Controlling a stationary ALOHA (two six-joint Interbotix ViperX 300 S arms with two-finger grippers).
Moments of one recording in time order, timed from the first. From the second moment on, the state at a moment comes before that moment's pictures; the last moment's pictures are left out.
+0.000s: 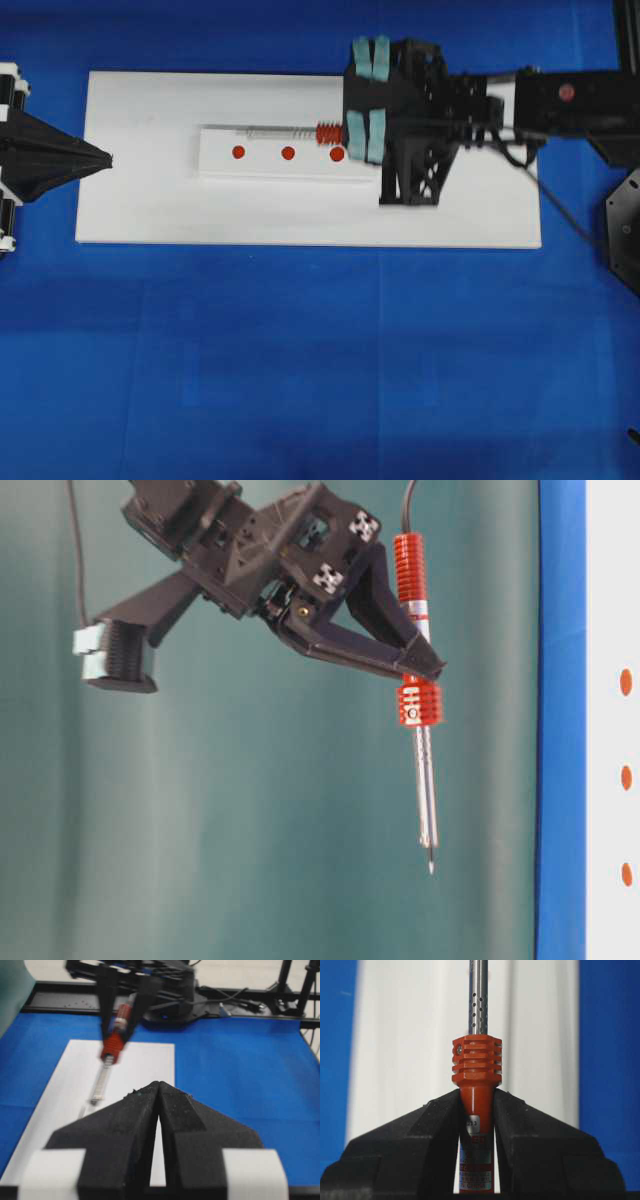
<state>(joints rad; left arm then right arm) 0.02 -0.98 1.21 0.00 -0.27 -0.02 -0.14 -0.13 0.47 -0.17 0.47 0.10</state>
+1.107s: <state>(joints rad) 0.02 -0.98 1.21 0.00 -0.27 -0.02 -0.18 -0.09 0.42 -0.15 0.71 0.03</state>
